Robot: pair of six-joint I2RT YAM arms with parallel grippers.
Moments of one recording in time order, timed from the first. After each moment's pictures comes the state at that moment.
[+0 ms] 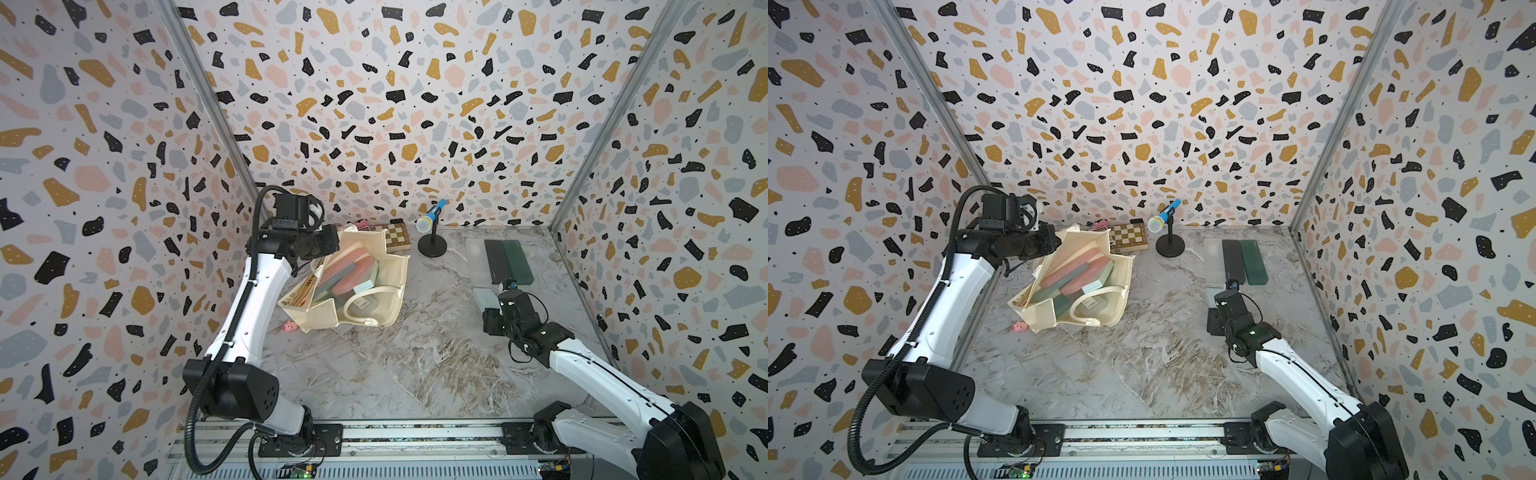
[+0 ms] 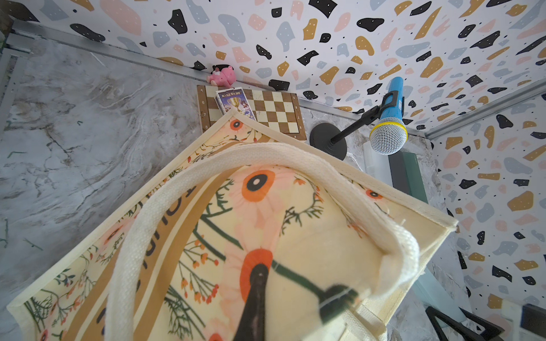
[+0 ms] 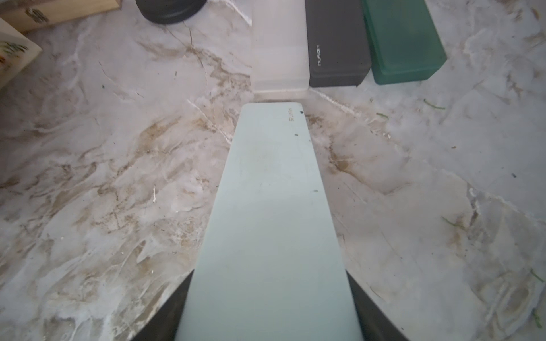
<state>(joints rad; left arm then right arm) -0.10 1.51 1.66 -0.90 0.26 -0.33 0.47 1.09 0.65 -0.43 0.25 0.40</state>
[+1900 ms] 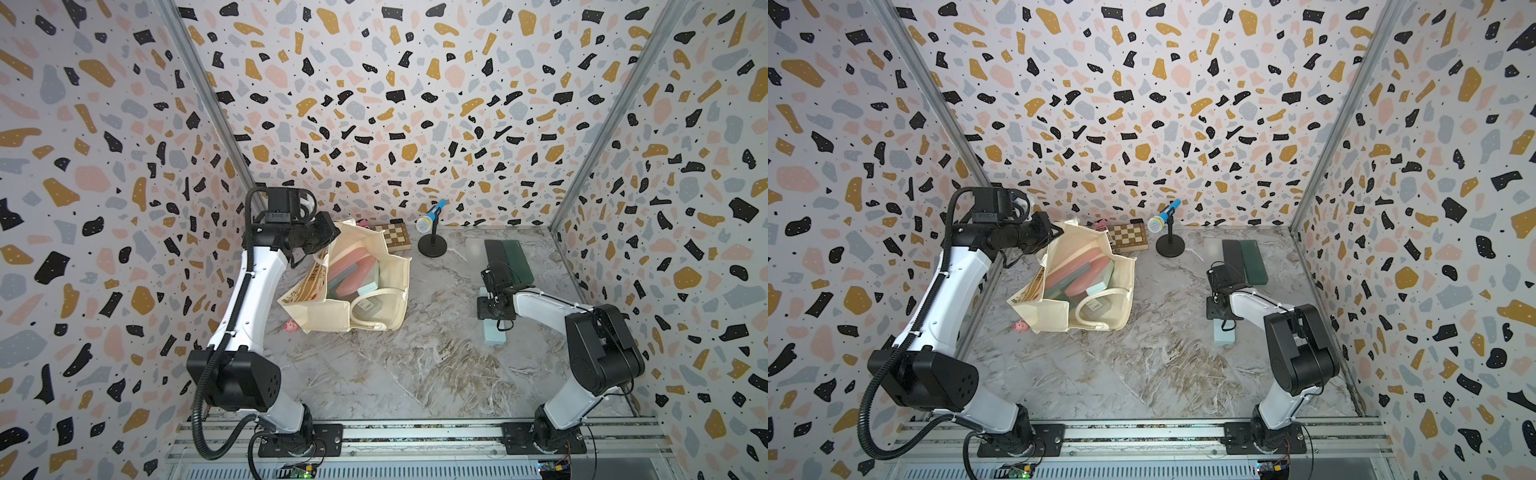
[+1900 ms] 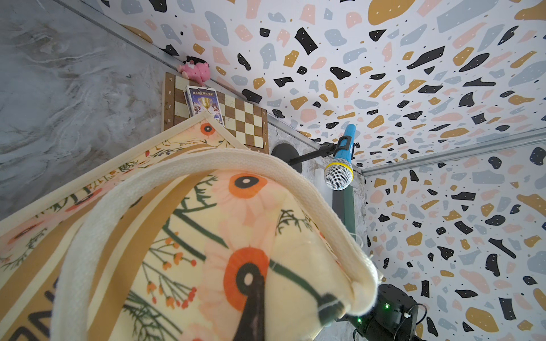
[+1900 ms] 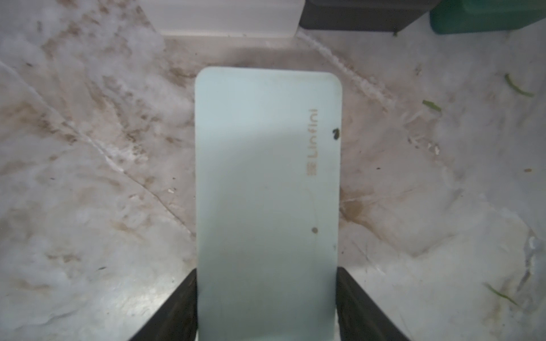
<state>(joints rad) -0.04 1.56 1.72 -0.84 0.44 -0.59 0.30 1.67 0.96 -0.48 0.22 0.29</state>
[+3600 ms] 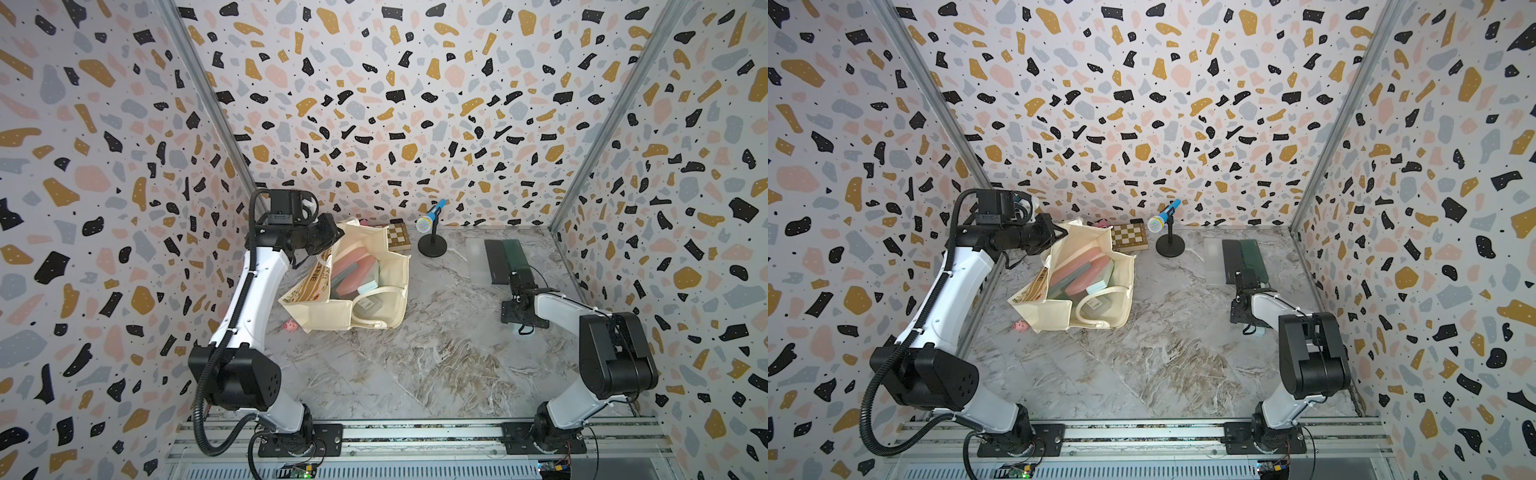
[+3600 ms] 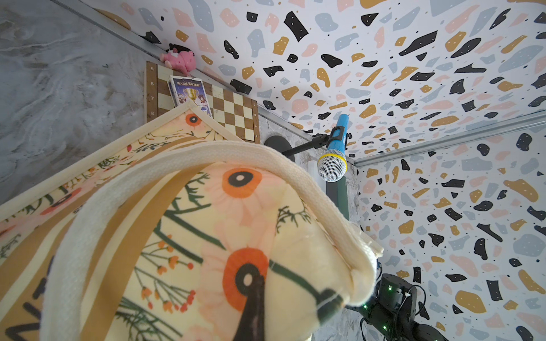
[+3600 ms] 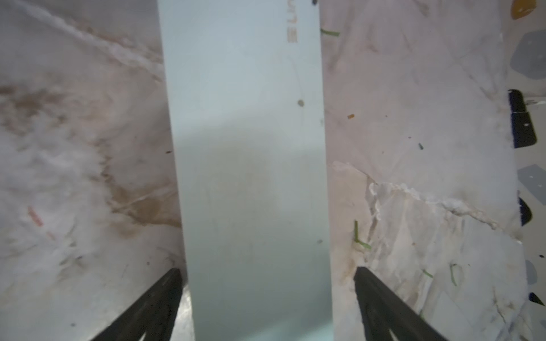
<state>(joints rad) -0.05 1.57 1.68 -0.80 0.49 -0.58 0.12 1.63 0.88 -0.52 0.38 0.28</state>
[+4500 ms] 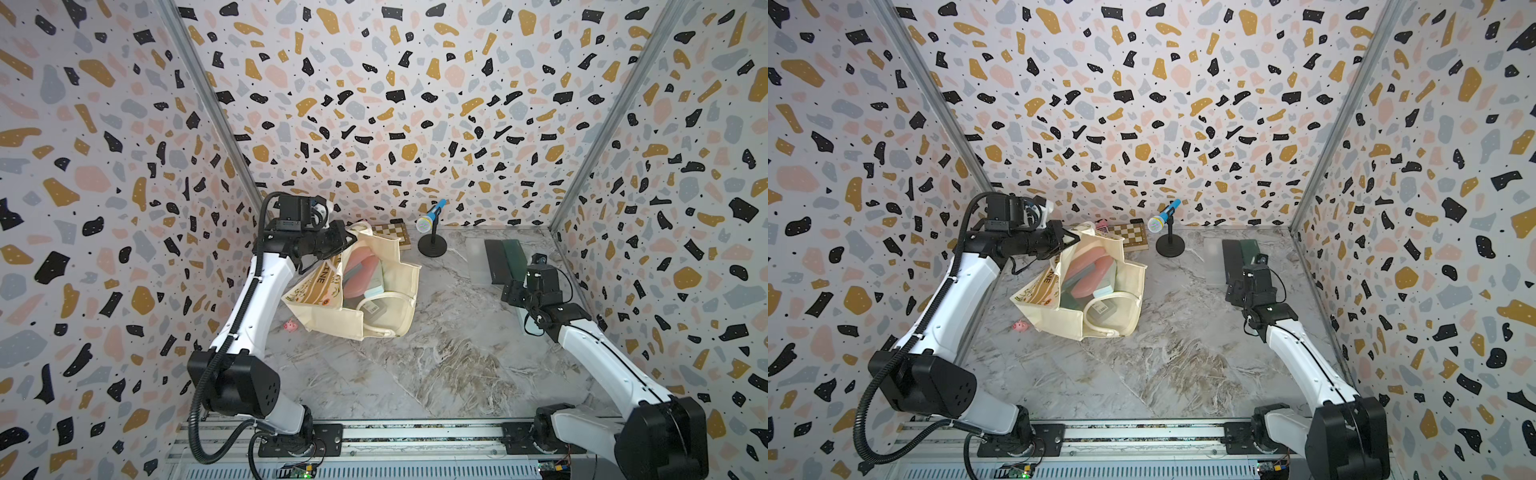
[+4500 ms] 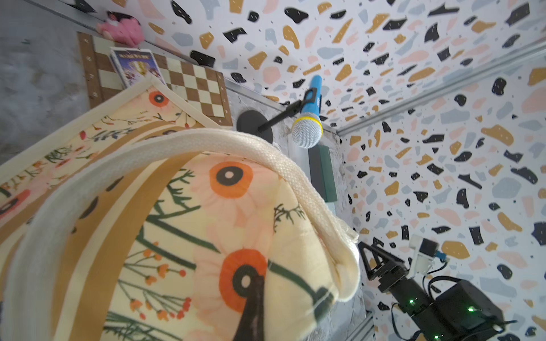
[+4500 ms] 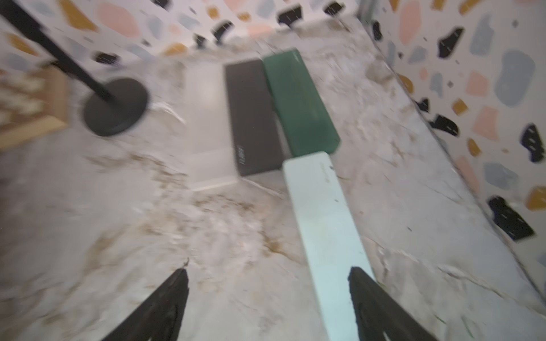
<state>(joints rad) -0.13 1.53 1.60 -0.77 0.59 -0.50 0.26 1.11 0.81 -0.32 0.21 0.28</state>
